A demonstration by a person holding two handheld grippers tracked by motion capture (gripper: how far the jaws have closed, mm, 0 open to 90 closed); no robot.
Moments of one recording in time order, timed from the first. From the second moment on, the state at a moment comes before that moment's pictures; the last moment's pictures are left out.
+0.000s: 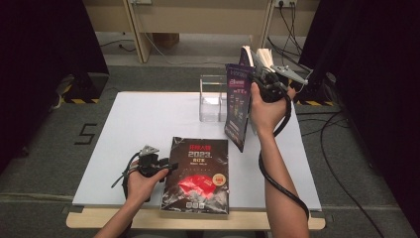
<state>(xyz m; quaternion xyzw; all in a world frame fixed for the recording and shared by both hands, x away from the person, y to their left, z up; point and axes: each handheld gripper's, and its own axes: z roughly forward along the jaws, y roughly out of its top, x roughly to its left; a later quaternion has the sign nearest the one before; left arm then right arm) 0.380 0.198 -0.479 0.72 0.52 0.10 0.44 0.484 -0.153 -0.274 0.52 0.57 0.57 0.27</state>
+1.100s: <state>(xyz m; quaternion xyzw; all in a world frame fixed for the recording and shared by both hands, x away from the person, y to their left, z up) 0.380 0.200 -0.480 0.72 0.53 0.10 0.44 0.503 -0.149 -0.268 0.52 0.57 0.57 0.28</state>
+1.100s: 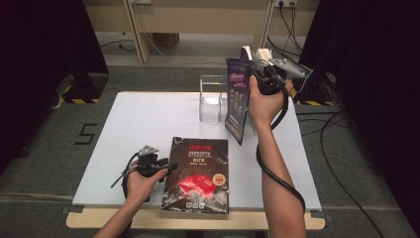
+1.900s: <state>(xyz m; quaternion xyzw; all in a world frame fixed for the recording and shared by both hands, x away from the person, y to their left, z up) 0.381 0.202 -0.481 0.72 0.53 0.10 0.44 0.517 -0.142 -0.267 0.52 0.56 0.57 0.29</state>
